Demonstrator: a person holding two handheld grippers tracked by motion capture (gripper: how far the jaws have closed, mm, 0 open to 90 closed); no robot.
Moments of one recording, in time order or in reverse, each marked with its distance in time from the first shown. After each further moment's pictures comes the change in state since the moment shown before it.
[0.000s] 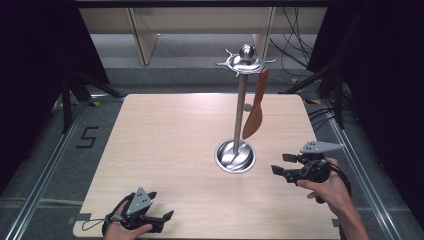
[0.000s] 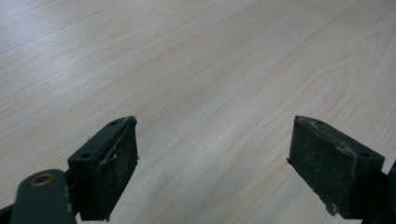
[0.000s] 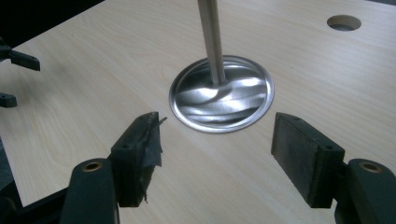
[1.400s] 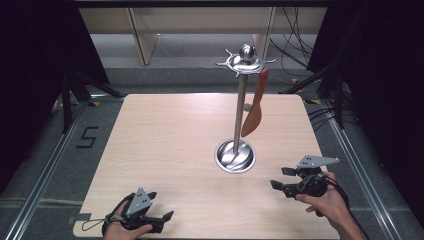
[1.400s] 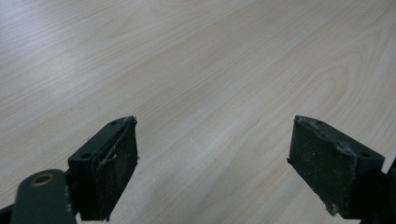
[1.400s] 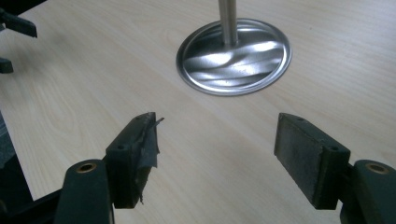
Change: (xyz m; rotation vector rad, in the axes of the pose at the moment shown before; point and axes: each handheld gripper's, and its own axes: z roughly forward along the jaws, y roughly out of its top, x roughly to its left) left arm 0.003 0.001 -0.001 0.005 -0.003 0.058; right arm 0.010 -0.035 0.007 0.072 0.006 0.015
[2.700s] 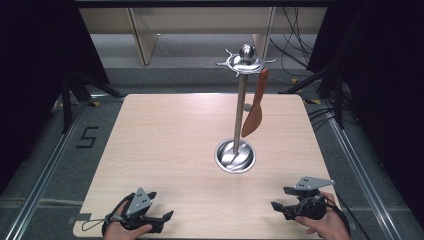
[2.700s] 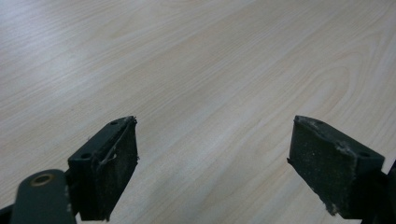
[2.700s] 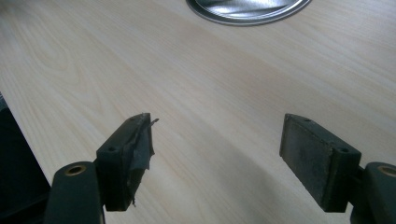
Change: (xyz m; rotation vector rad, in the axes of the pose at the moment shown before) left arm -0.002 0.000 0.001 -0.011 0.002 -0.030; right arm 0.018 -0.048 0.005 0.077 -0.031 -0.029
